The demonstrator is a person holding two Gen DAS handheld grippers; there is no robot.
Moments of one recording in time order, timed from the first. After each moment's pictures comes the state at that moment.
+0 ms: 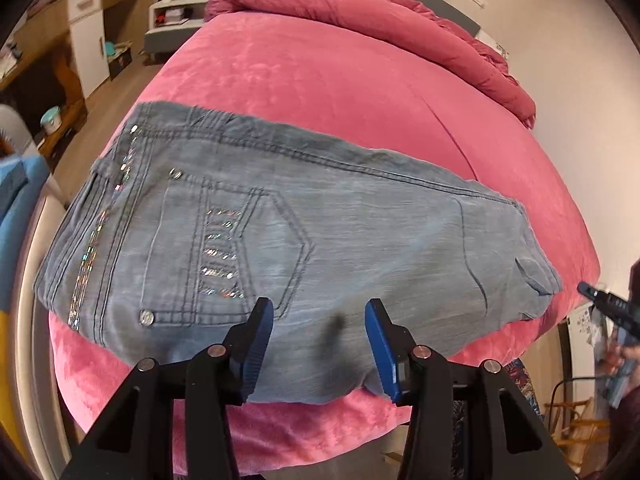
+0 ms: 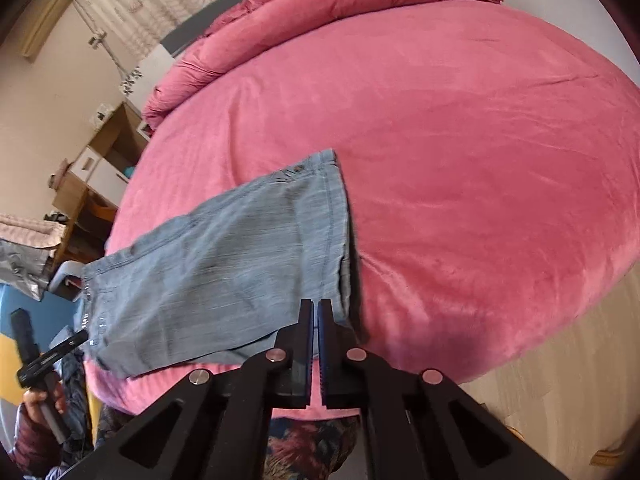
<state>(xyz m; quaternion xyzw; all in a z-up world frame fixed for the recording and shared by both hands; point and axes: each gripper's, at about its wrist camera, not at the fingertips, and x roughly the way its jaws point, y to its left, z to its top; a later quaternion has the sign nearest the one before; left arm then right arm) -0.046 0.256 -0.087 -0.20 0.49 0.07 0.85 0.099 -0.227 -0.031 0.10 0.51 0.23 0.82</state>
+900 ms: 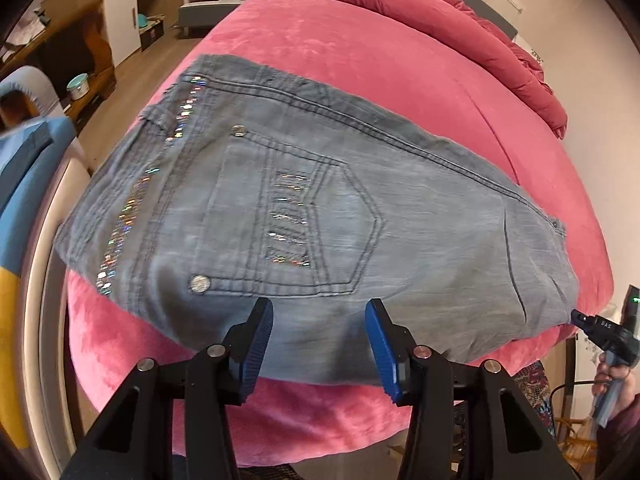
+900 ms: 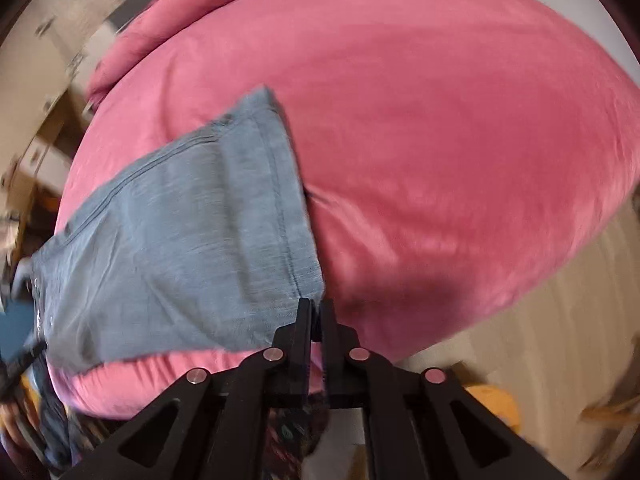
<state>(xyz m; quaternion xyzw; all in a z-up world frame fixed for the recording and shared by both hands) -0.059 0.286 -0.107 -0.22 0.51 0.12 0.82 0.108 -0.224 -0.100 0.09 0.59 0.13 0.79</state>
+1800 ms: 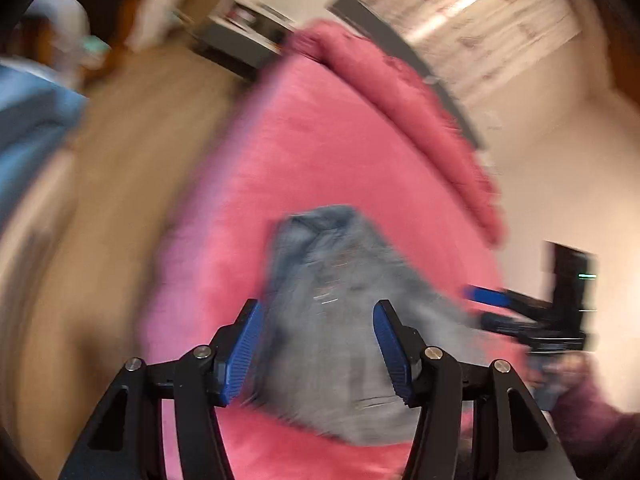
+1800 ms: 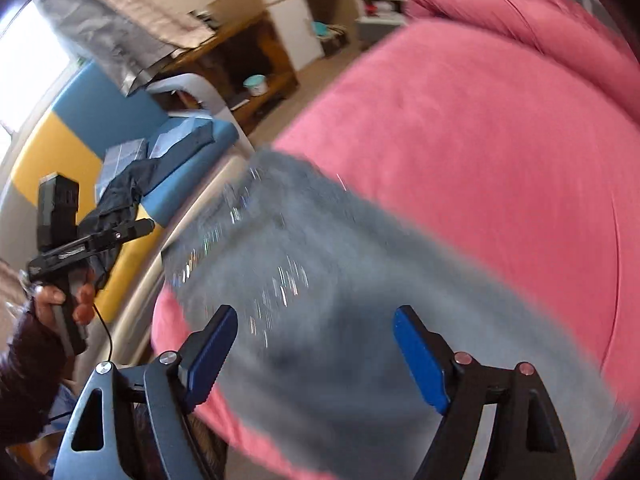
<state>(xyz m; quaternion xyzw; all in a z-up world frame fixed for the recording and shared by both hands) -0.108 0.504 -0.102 -0.41 0.35 0.00 0.84 0.068 0.232 -0.009 -0.19 0.50 0.50 0.68</state>
